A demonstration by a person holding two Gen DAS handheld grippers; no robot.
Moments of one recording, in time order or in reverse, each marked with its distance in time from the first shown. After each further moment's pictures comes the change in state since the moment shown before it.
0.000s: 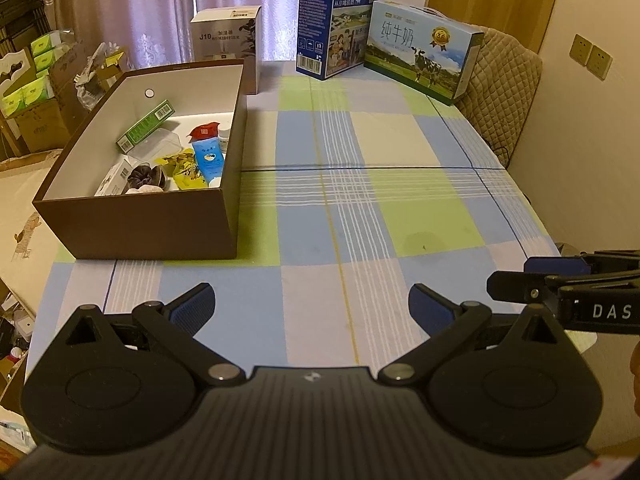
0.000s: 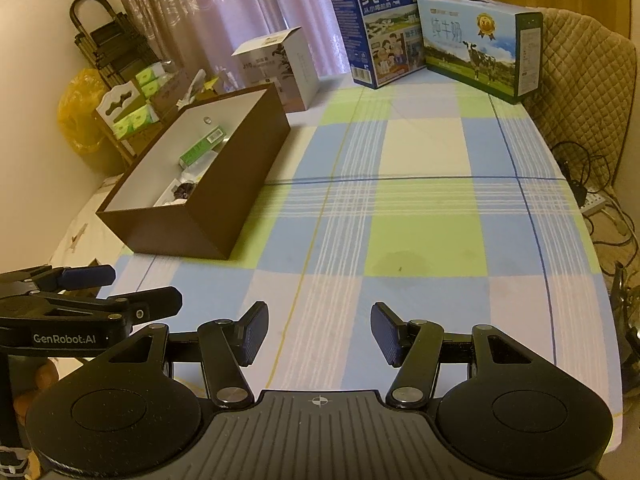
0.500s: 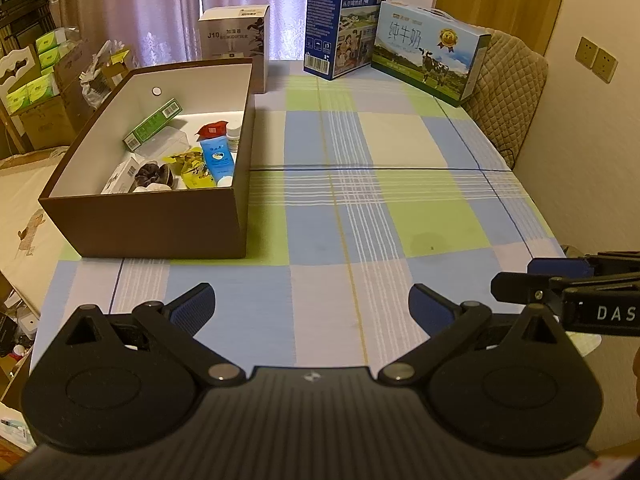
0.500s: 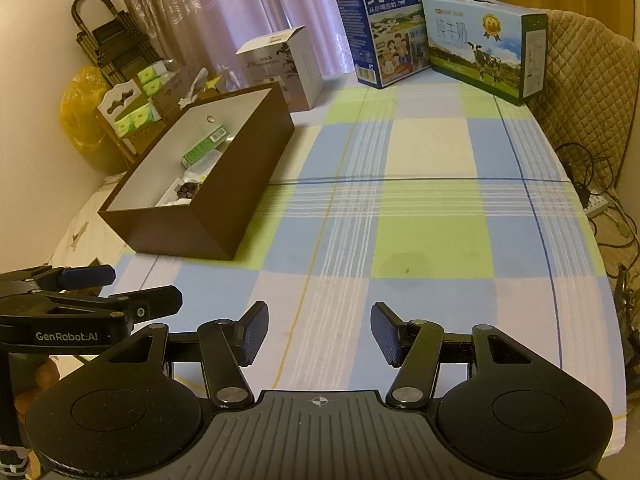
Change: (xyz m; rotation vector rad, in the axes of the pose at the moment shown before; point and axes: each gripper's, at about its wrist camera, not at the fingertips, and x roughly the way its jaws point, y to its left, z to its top) left arm 0.000 0.008 0.001 -0.013 0.000 0.011; right arm 0.003 0.005 0.000 -0.003 0.002 0.001
